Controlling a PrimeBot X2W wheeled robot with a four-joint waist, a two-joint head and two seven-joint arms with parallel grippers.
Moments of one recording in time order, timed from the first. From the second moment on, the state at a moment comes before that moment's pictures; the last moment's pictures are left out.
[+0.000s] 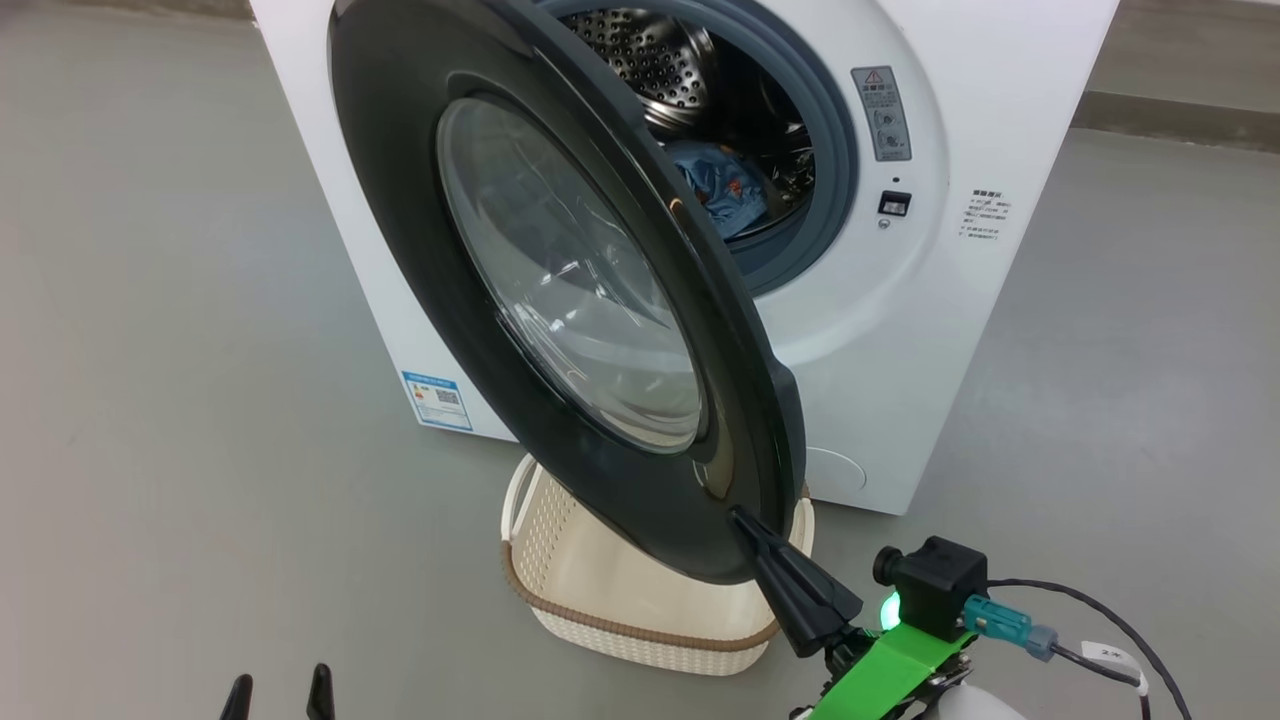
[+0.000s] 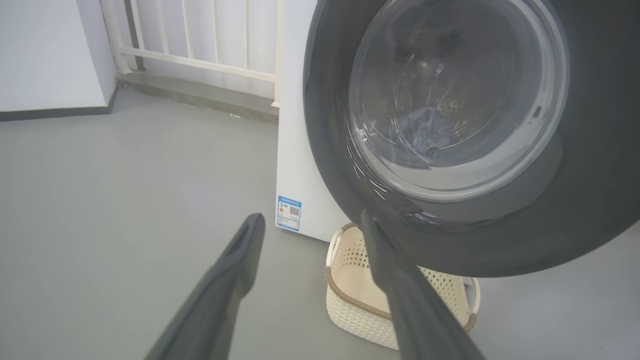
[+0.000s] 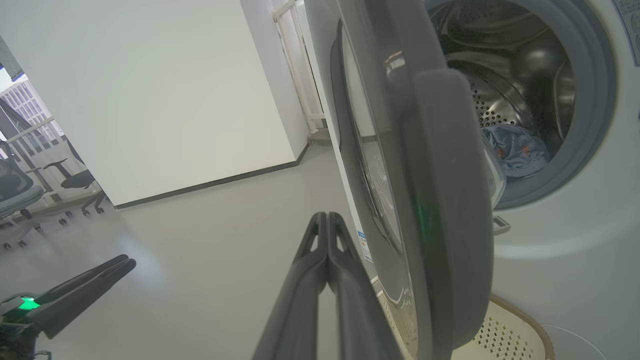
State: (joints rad) left arm 0.18 0.09 0.01 0.17 -0.31 -0.13 -0.25; right arm -0.23 -0.15 0.62 0.25 0.58 0.13 -0.25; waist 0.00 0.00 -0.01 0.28
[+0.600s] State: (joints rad) left arm 0.14 0.08 -0.01 0.17 -0.32 -0.13 -0.25; right arm -0.28 -0.13 0.58 0.30 0.59 0.13 -0.25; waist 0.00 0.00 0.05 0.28
